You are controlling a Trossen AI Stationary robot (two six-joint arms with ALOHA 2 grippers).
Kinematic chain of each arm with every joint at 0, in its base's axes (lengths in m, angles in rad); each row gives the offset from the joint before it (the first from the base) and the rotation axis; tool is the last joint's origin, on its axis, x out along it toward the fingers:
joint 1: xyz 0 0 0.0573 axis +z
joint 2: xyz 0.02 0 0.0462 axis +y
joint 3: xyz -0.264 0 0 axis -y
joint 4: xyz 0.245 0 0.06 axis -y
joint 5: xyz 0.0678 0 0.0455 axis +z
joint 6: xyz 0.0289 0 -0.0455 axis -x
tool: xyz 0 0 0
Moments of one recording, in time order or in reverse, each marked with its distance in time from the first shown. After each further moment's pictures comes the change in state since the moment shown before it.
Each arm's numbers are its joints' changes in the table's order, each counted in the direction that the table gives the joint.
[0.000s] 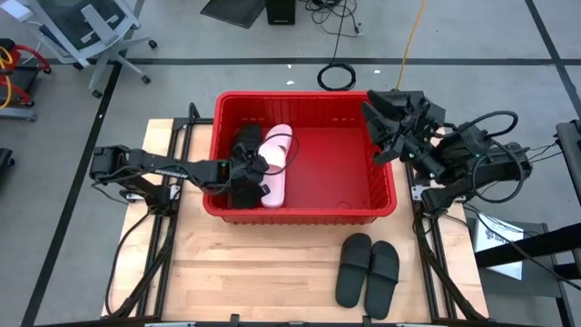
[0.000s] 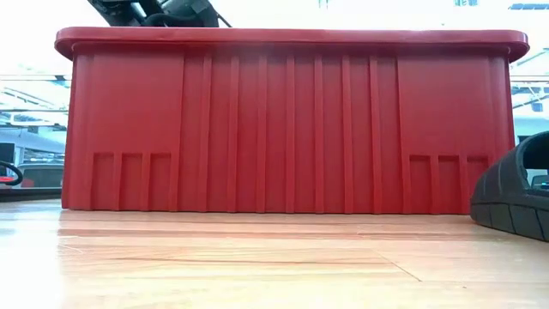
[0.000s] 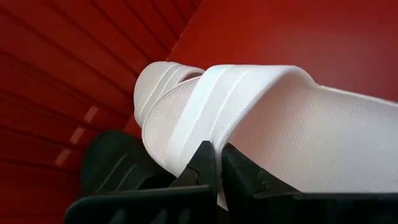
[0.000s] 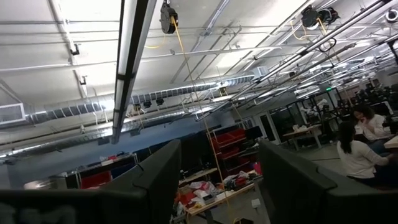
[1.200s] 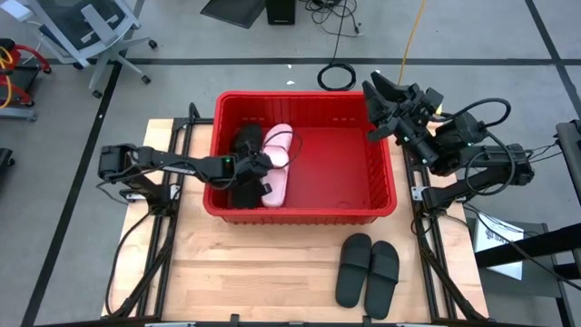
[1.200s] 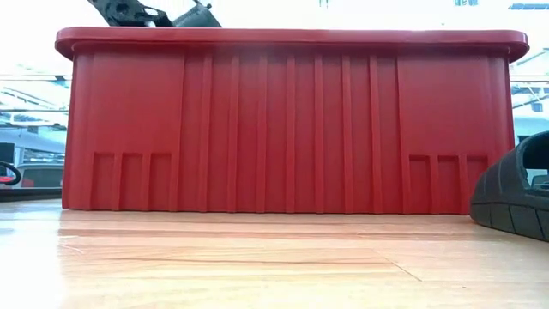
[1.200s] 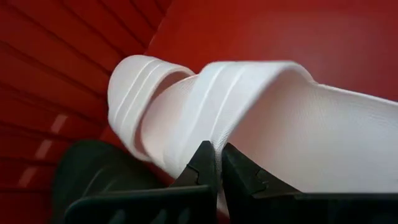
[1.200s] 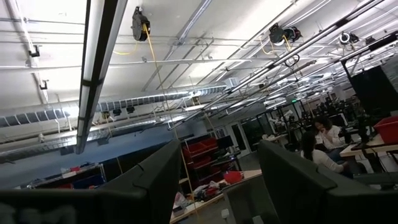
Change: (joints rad) left arm 0.083 0.082 0.001 0.065 -0.131 -0.092; right arm -0.140 0.000 0.000 -0.003 0.004 -0.008
